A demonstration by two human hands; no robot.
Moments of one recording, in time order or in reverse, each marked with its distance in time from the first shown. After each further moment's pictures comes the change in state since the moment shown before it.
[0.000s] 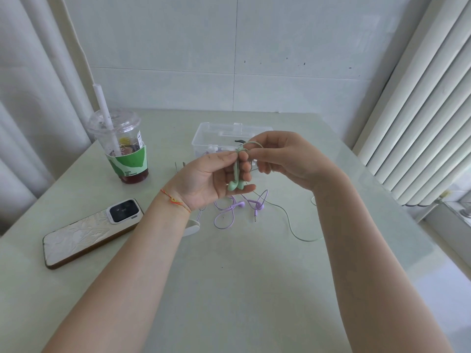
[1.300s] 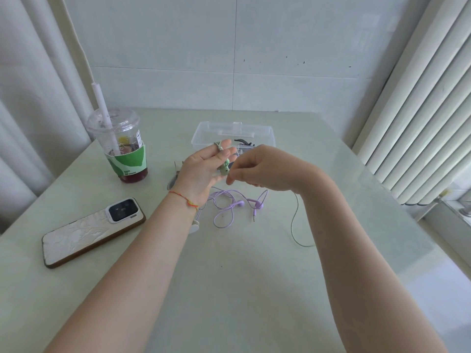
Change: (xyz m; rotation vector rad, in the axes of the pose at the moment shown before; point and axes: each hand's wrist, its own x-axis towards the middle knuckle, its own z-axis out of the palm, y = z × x) left_hand 0.010 -0.011 -0.005 0.231 0.560 0.269; right_hand -0.008 -0.022 0.033 -0.591 -0.185 0.100
